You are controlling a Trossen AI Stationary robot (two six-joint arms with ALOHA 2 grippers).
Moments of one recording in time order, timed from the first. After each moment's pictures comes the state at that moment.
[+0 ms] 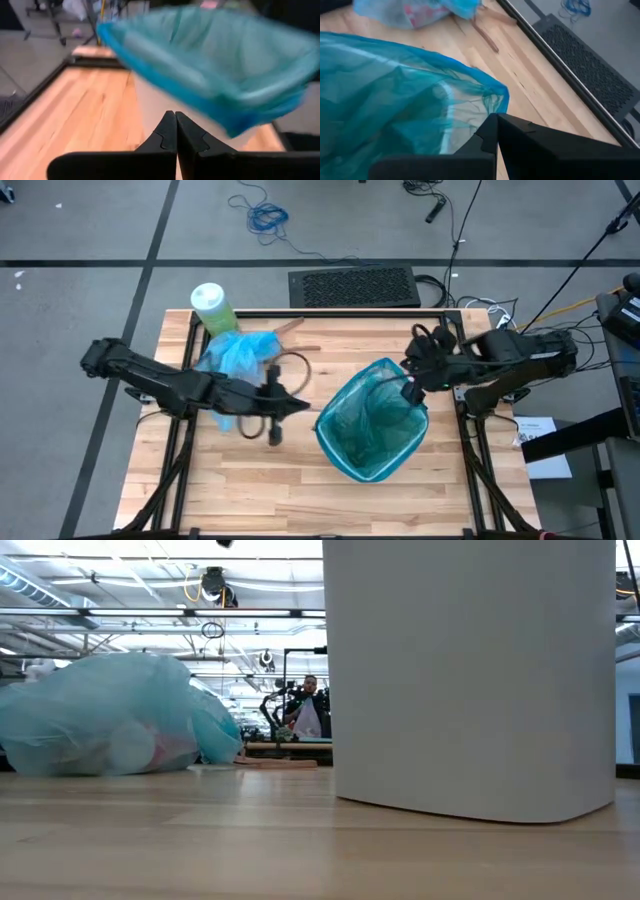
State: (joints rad) left arm -0.30 1.22 1.01 -0.11 -0.31 -0.14; right arm 0.27 1.31 1.69 -1.45 0.55 0.69
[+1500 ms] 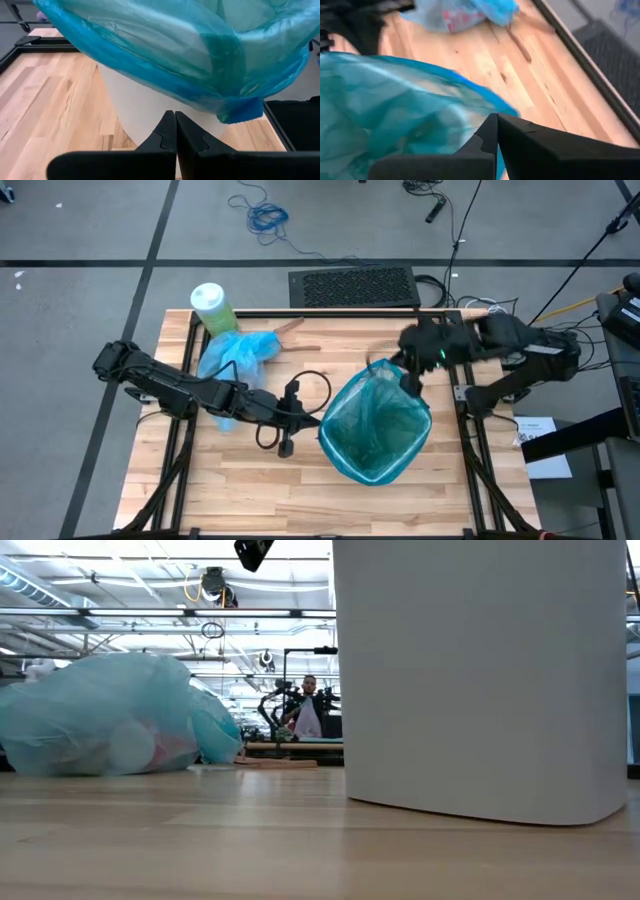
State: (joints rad) left arm -0.29 1.37 1.01 -0.04 -0.16 -0.11; right arm 0.08 1.28 1.69 -1.27 0.26 0.41
